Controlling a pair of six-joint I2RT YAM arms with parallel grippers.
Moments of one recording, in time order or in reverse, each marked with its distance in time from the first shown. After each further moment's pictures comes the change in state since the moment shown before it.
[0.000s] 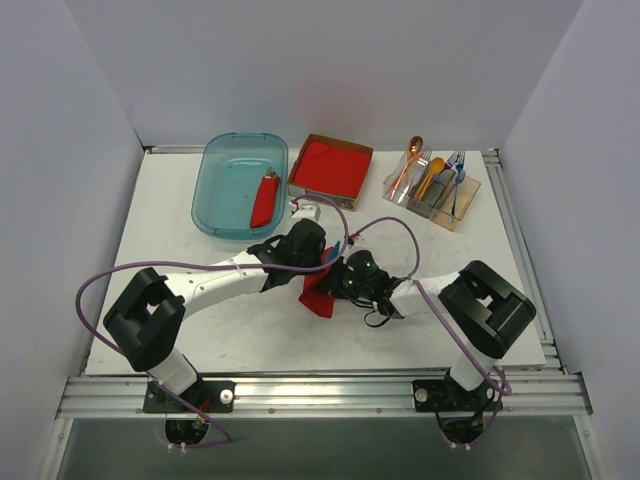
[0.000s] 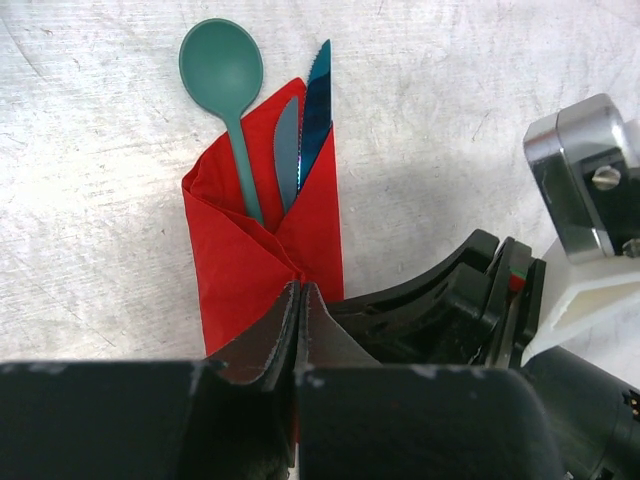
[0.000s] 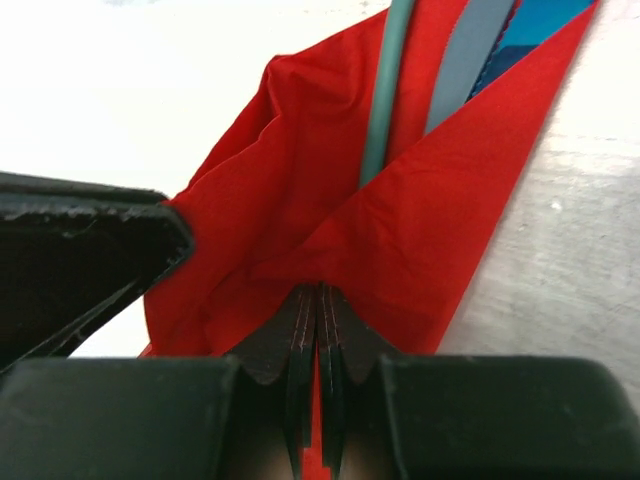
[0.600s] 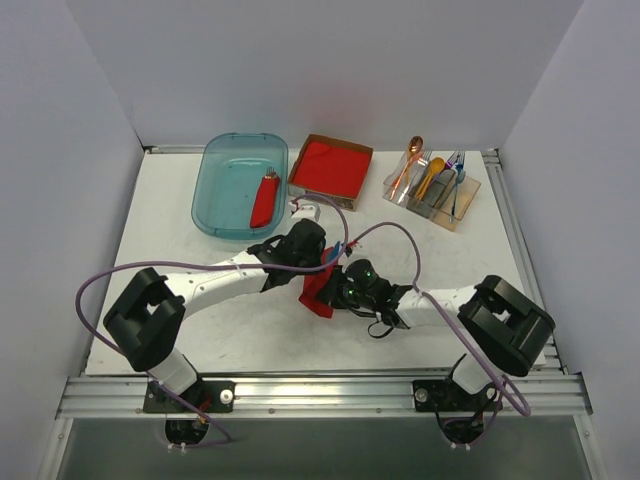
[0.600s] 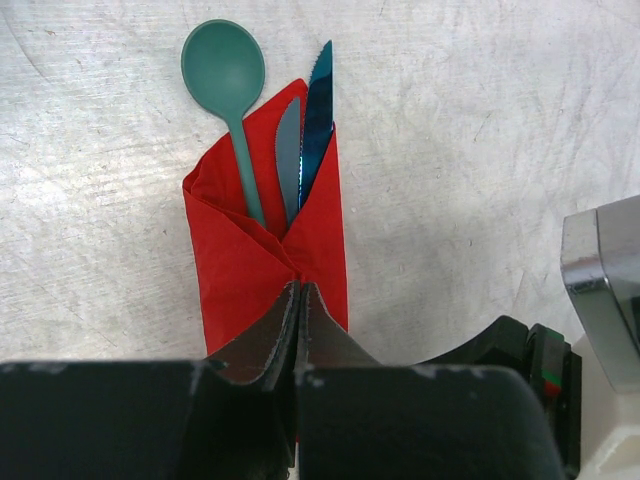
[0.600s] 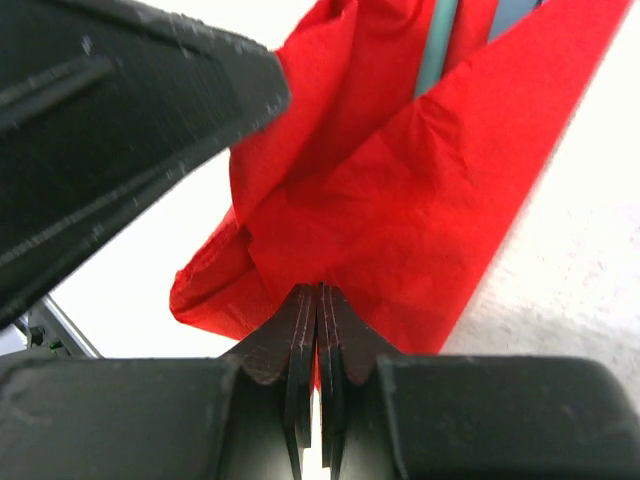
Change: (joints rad) left arm 0.000 0.000 0.000 0.000 -0.004 0.001; right arm 0.083 -0.129 -0.043 -0.092 0.037 0.002
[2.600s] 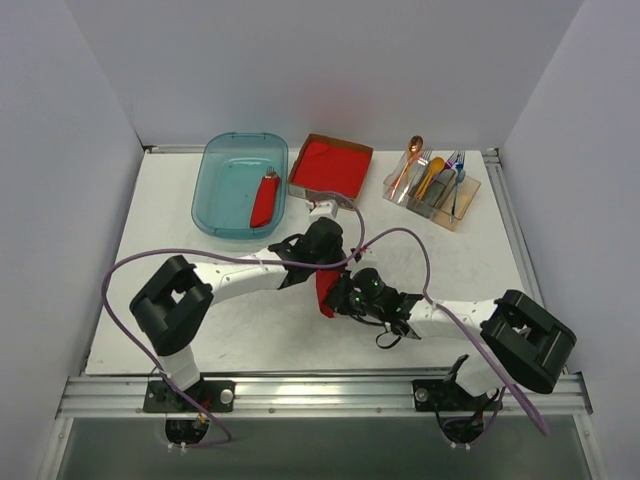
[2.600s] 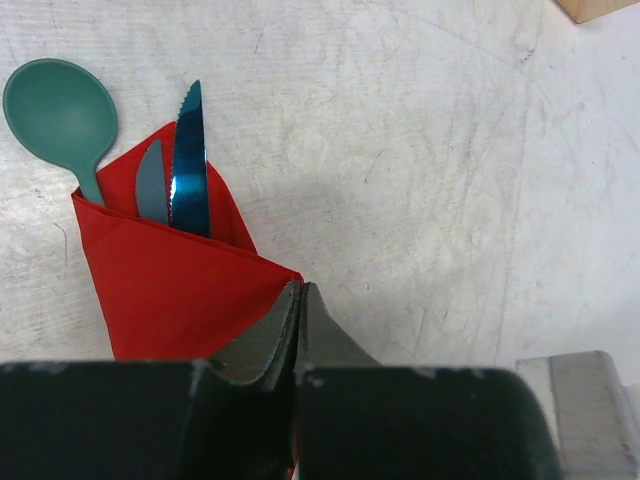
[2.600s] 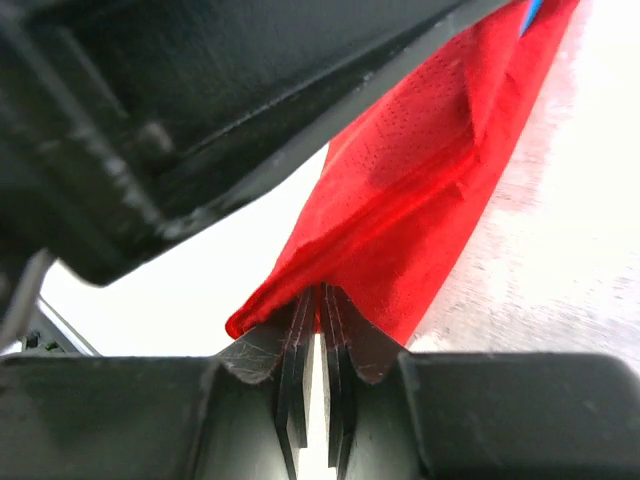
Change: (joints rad) left arm -0.042 0.145 0.080 0.174 0.047 -0.093; right arm 0.046 -0.122 -0.074 -0.046 0.099 0.035
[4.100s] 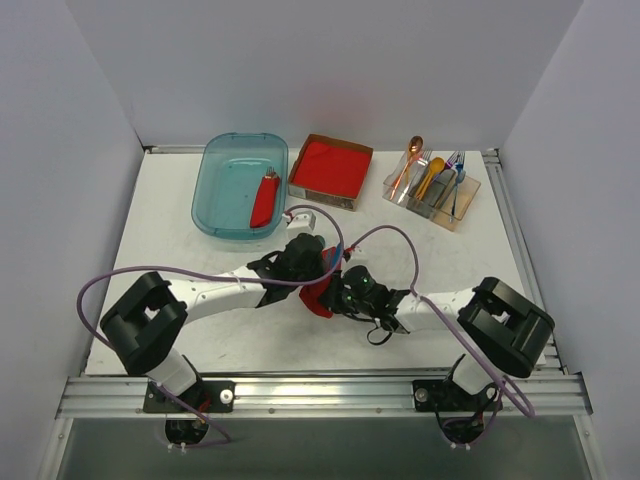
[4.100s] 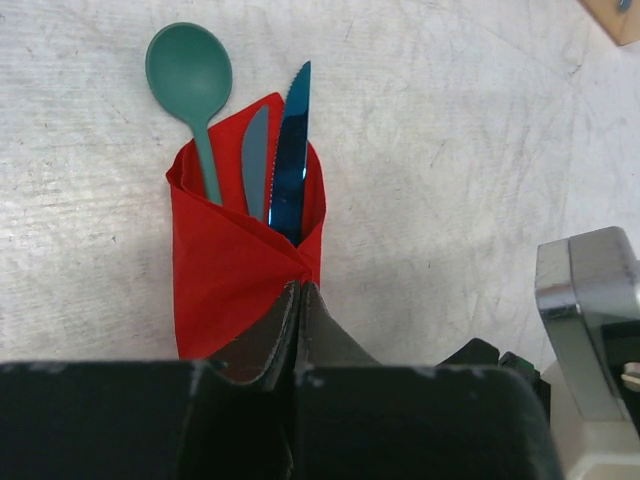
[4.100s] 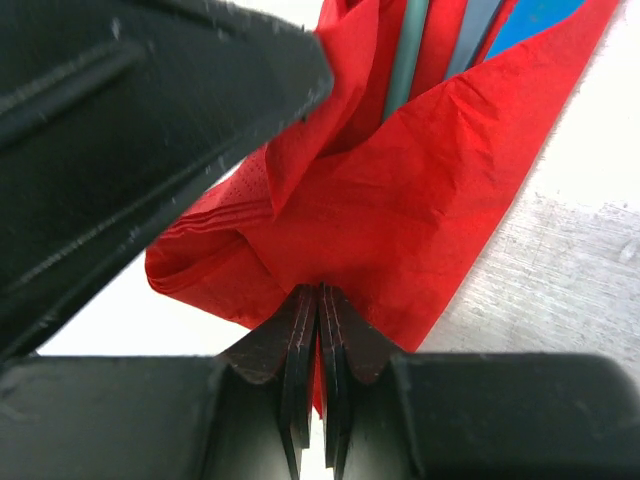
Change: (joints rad) left arm 0.000 -0.172 -0.227 0.088 -0.098 -0.014; right arm 0.002 0.108 0.050 0.030 0.007 -0.079
